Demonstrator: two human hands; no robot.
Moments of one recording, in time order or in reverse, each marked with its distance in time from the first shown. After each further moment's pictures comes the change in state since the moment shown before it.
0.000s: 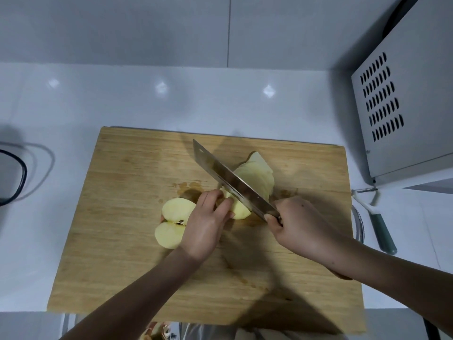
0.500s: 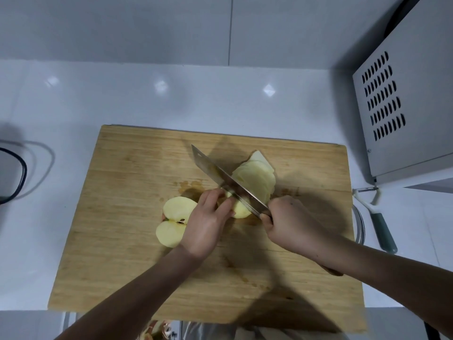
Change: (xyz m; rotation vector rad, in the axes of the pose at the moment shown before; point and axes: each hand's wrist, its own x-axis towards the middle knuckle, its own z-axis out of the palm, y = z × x) left_hand 0.001 -0.004 0.003 -0.048 0.057 0.043; right_hand 0.014 -0.006 0.014 -0.040 -0.041 0.031
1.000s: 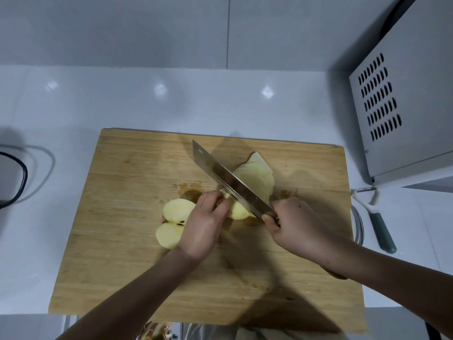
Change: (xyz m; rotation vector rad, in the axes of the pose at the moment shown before) left_hand 0.001 0.000 -0.006 0.001 -0.063 -0.008; right_hand -0.010 0.005 -0.007 0.054 0.043 -0.021
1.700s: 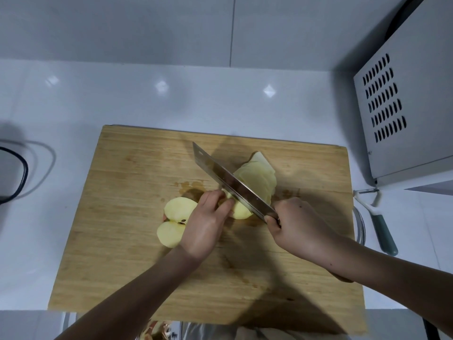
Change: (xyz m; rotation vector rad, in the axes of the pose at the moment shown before) left_hand 0.000 -0.002 0.002 -0.017 0.014 0.023; right_hand -0.001 -0.005 -0.004 -0.037 -0.035 0.006
